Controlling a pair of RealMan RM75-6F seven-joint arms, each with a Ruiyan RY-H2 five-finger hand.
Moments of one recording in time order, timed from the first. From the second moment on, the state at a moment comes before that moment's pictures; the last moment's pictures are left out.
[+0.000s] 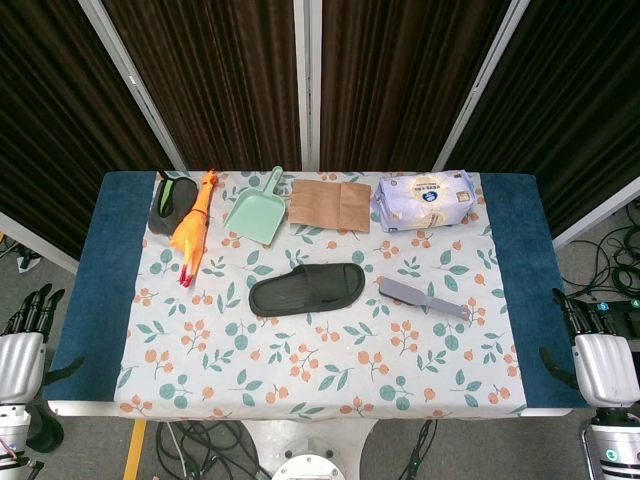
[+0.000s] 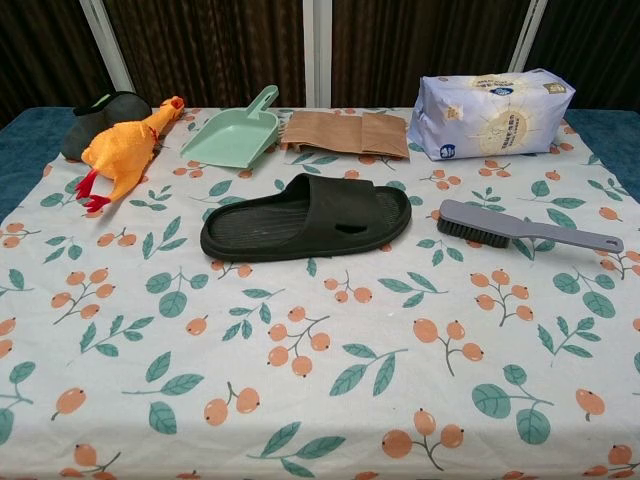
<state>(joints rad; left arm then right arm) -0.03 -1.19 -0.05 -1.60 1.47 1.54 0.06 0.05 -1.10 0.06 -1.66 -1.53 1.52 -0.05</state>
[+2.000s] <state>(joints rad) -0.02 -1.21 -0.03 -1.53 1.46 1.52 -0.04 0.68 -1.40 0.16 -1.35 -0.73 0.56 -0.16</state>
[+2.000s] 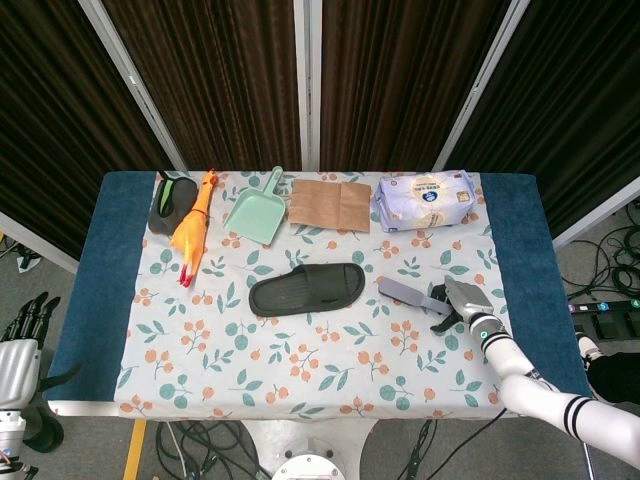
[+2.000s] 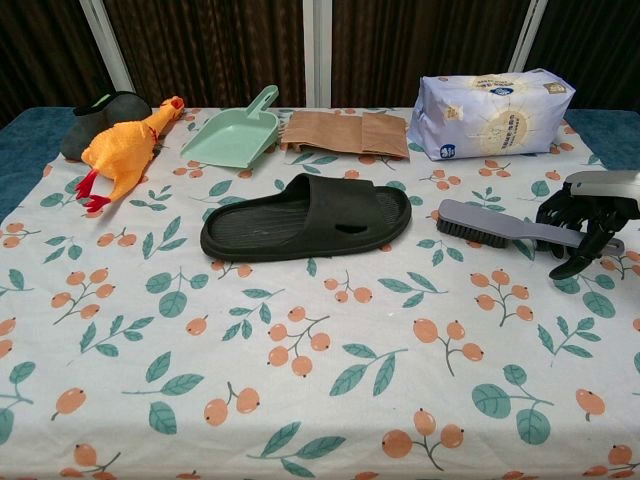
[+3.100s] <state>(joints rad) -0.01 -1.21 -0.04 -1.52 1.46 1.52 -0.06 0.74 -1.48 0.11 -1.28 -0.71 0.68 -0.15</state>
